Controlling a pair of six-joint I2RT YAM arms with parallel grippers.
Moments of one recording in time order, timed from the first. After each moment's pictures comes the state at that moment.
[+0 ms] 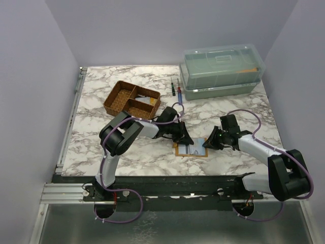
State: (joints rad) left arm -0.75 2.06 1.04 0.32 0.68 -1.06; right arm 0.28 1.28 0.51 -0.26 -0.25 0.74
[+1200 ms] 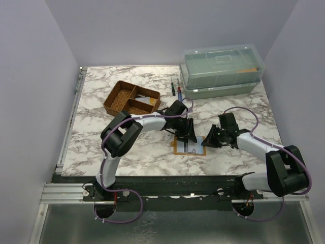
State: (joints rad) left arm -0.77 2.05 1.28 -0.14 0.61 -0.76; right arm 0.28 1.33 0.54 -0.21 -0.28 0.67
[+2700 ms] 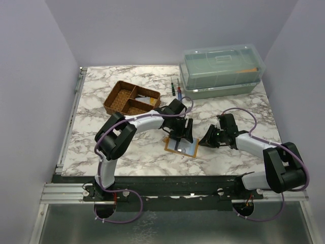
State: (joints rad) left arm -0.79 1.98 1.32 -0.35 0.45 -0.58; right arm 0.28 1.37 0.51 -0.10 -0.34 0.69
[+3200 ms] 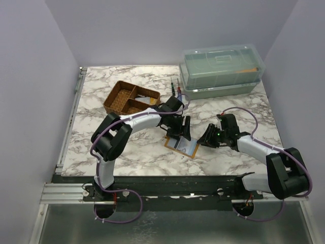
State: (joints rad) left arm -0.76 1.94 1.34 -0.42 0.46 -0.59; right arm 0.28 1.30 0.49 -0.10 -0.37 0.68
